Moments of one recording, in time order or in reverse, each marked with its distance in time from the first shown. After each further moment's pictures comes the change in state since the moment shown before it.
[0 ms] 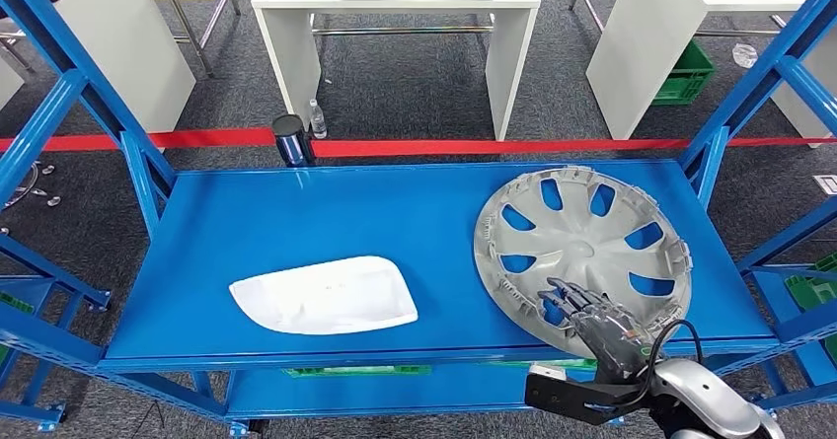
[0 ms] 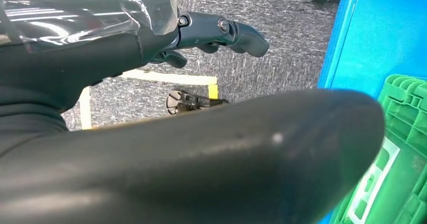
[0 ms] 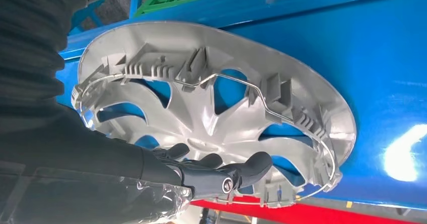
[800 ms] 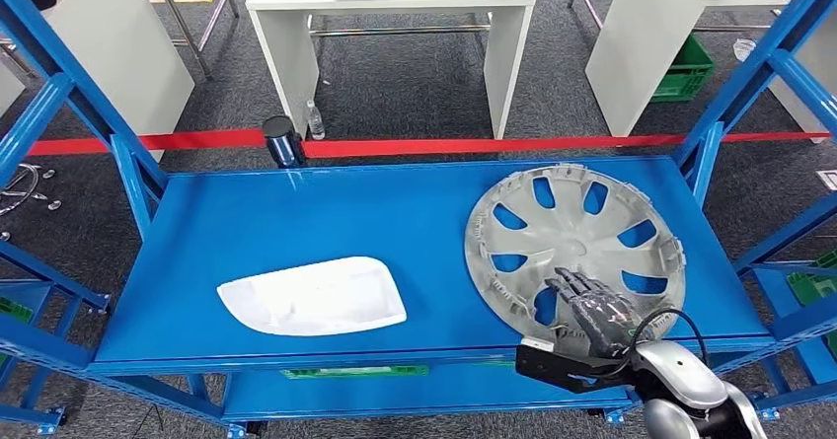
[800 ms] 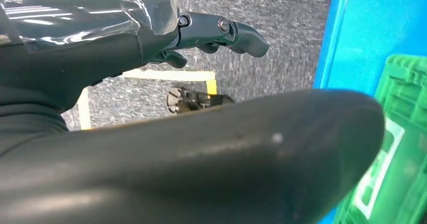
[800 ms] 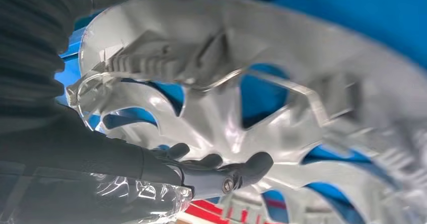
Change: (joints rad) left arm -0.021 0.021 0.023 0.042 -0.076 0.014 -0.033; right arm -0.084 0.100 -0.015 0.163 0.193 0.023 0.001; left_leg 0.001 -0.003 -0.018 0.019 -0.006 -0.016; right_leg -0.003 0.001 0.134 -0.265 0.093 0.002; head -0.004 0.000
